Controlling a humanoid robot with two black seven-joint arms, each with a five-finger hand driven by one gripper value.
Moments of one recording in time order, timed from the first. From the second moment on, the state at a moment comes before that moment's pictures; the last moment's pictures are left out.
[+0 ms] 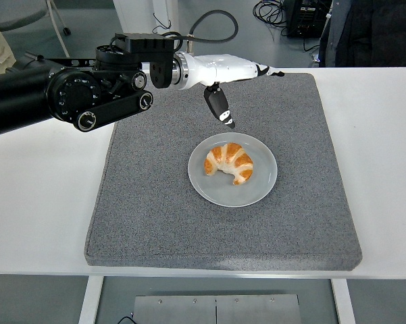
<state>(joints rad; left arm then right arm) -1.57 0.17 0.21 -0.91 1.00 -0.05 -0.27 -0.08 0.00 -0.01 0.09 -0.10 -0.04 0.25</state>
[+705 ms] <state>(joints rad) -1.45 0.29 0.02 -0.84 0.51 -0.05 -0.27 -0.08 0.00 -0.01 0.09 -0.10 -0.04 0.25</state>
